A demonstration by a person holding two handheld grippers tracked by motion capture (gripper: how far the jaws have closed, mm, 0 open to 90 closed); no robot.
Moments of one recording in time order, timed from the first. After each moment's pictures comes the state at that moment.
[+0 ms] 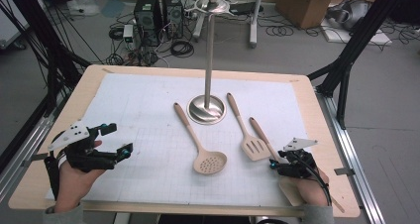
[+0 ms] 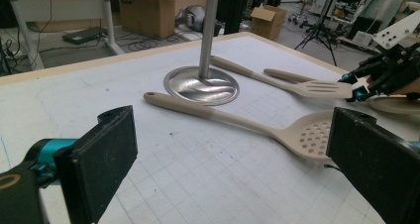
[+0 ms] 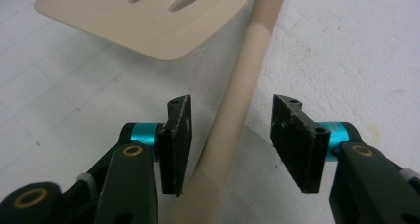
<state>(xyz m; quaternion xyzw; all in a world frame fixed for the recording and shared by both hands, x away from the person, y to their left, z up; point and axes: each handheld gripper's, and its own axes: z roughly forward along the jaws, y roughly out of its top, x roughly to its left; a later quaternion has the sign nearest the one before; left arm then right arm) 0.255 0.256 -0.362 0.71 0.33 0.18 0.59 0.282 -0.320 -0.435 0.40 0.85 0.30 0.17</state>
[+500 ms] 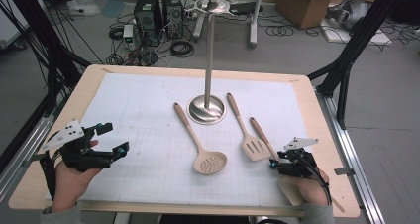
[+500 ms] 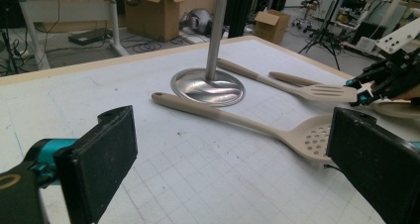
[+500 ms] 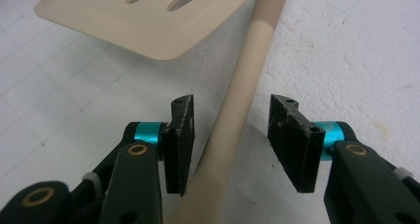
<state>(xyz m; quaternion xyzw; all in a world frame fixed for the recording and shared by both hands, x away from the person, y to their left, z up) 0.255 0.263 -0.362 0.71 0.34 0.19 0.59 0.285 -0.322 -0.436 0.40 0.85 0.31 0.16</state>
